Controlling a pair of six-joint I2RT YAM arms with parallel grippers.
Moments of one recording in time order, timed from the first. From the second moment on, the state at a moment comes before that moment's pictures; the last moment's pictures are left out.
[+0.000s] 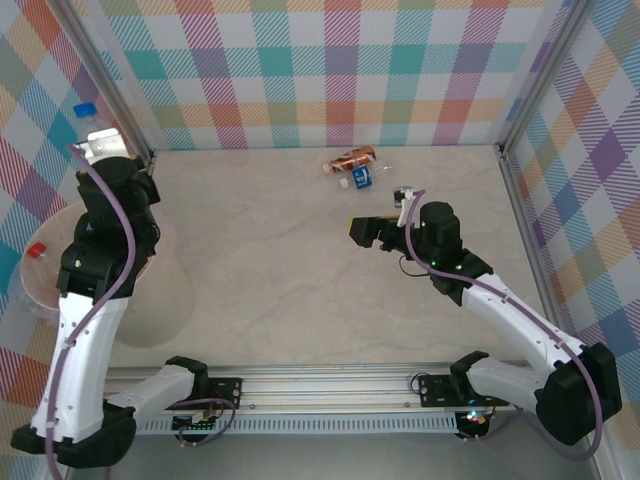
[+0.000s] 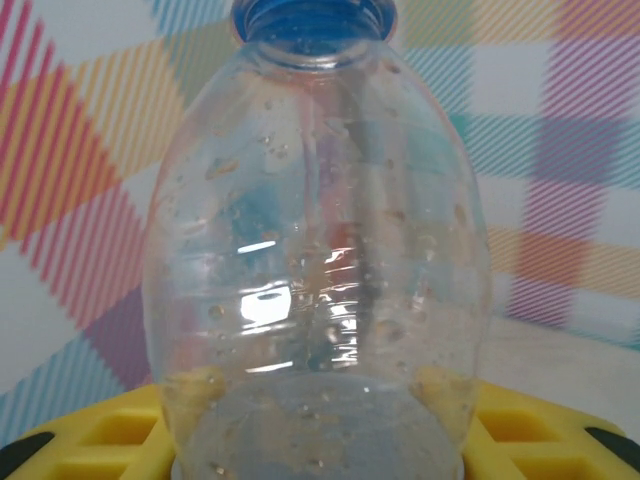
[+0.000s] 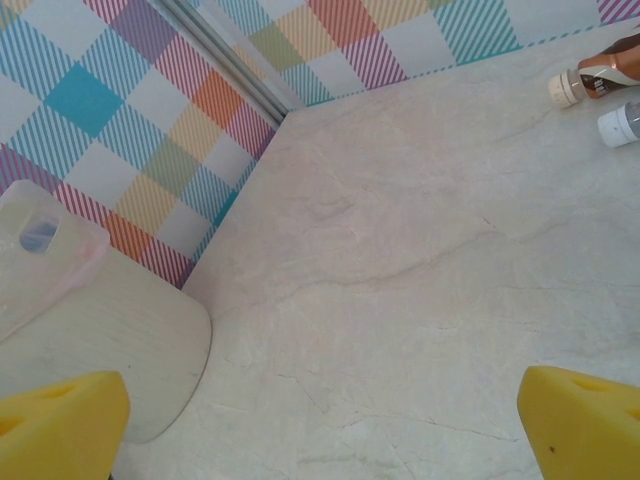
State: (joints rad) left arm -0.18 1.00 1.50 -0.72 -0.77 0.00; right arm 0.51 1.09 0.78 0.00 -0.33 0.57
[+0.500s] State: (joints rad) left arm 0.16 0.97 1.33 -0.83 -0.67 -0.25; right arm 0.52 1.10 0.78 0.00 -0.32 0.55
